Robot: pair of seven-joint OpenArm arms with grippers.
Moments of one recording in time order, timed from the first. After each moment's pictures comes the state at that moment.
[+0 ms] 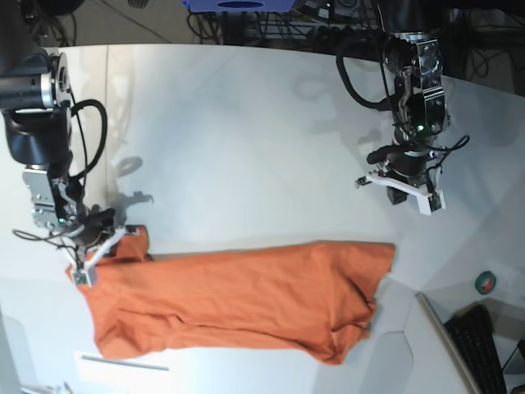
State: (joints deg) left arm 8.5 -5.2 -15.1 80.8 -17.4 -0.8 21.3; right arm 25.8 12.8 -2.2 29.5 9.8 17.7 -11.5
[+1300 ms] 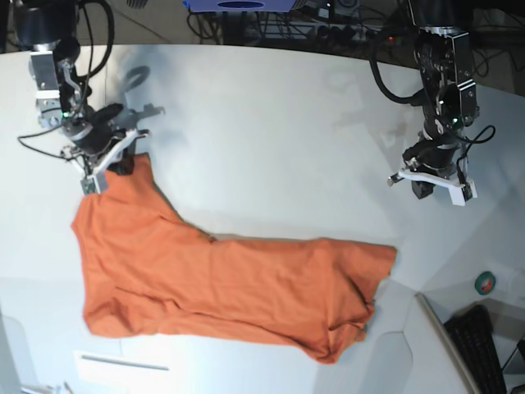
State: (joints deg) left arm 10.5 -12.3 -16.0 80.6 -28.5 0.0 21.2; right arm -7.7 14.0 -1.9 61.9 13.2 19.4 -13.7
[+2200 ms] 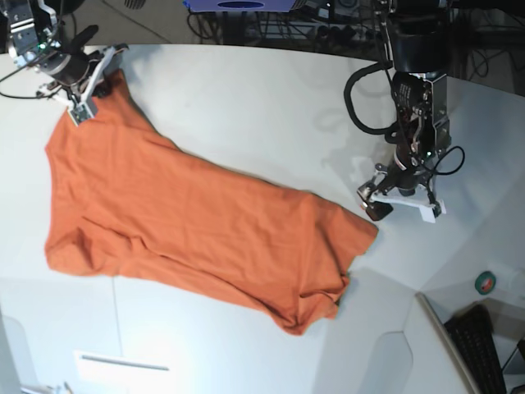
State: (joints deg) left arm -2.4 -7.4 -15.5 62.3 -28.8 0.1 21.1; right arm -27.8 22.6 -2.3 82.9 10.8 18.8 -25.4
